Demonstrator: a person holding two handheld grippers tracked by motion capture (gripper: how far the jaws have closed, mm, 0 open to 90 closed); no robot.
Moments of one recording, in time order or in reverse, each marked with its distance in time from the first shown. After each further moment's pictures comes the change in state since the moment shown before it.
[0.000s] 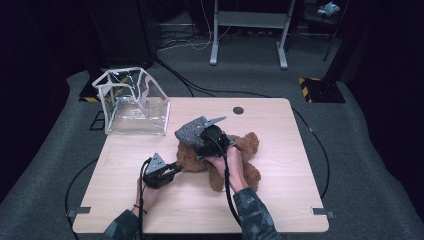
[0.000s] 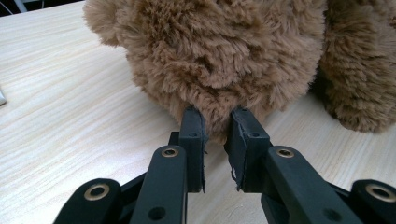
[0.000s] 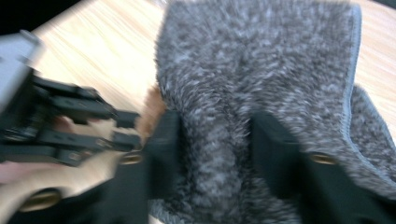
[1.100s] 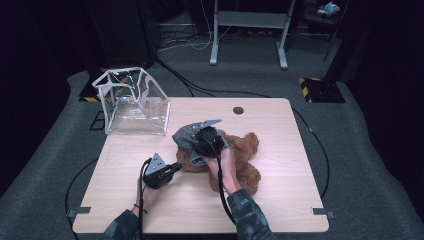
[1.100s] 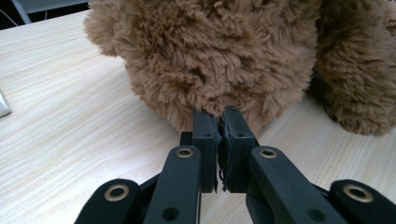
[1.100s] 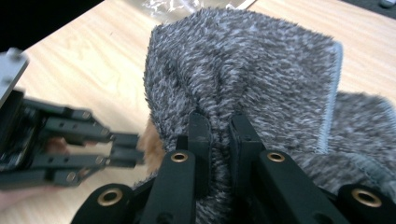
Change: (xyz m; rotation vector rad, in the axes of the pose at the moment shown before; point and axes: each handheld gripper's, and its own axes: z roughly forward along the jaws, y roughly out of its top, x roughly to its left) left arm -0.001 0.000 -0.001 -0.027 0.005 0.028; right arm 0.014 -0.001 0.016 -0.034 -0.044 0.011
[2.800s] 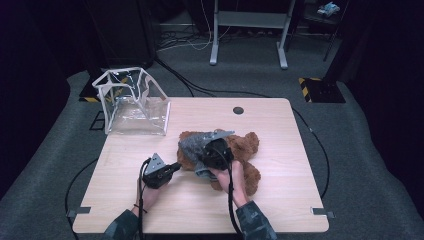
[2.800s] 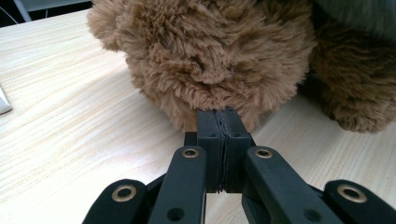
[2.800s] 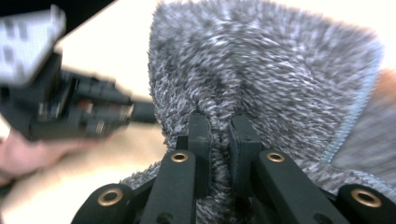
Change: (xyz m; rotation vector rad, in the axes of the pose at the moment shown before) left arm 0.002 -0.001 0.000 0.010 -0.002 -0.009; right arm -0.007 -0.030 -0.025 -0.033 0.057 0.050
